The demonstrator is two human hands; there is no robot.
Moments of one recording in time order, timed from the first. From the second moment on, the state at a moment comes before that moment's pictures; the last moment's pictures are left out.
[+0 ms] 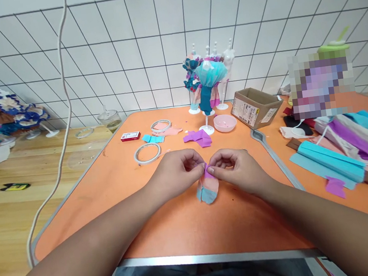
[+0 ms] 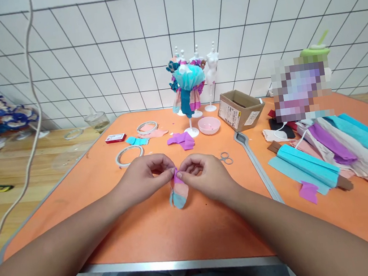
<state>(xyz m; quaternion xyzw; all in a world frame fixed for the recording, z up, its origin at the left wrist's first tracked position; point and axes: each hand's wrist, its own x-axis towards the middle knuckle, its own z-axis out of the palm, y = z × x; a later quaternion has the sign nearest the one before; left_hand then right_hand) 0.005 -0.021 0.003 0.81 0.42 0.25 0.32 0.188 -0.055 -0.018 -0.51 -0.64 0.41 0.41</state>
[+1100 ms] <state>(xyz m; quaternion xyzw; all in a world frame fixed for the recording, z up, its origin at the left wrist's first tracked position) 0.006 -0.022 0.002 0.83 0.41 0.27 0.25 0.186 -0.059 -0.018 -0.48 -0.61 0.45 0.43</state>
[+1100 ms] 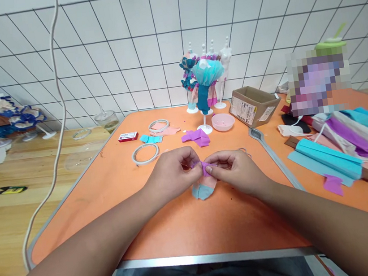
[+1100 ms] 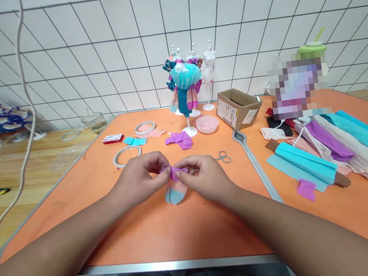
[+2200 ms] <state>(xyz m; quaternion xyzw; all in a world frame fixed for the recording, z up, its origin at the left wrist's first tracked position) 0.013 -0.028 0.007 0.81 0.41 0.25 0.34 0.187 -0.054 -0.024 -0.51 -0.61 0.43 0.42</state>
